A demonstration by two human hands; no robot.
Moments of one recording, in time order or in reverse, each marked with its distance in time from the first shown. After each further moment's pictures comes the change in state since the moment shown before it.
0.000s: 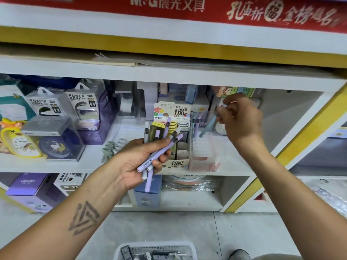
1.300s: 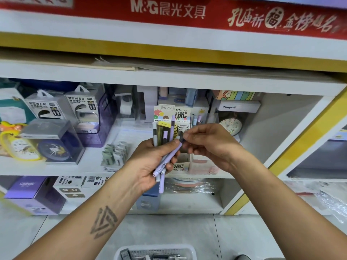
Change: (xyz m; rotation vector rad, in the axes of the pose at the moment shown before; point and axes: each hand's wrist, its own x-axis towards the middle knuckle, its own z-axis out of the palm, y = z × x) left_hand 0.014 -0.013 0.021 0.058 0.119 0.149; right_hand -0.027 -0.013 0.029 0.572 -0.672 0.486
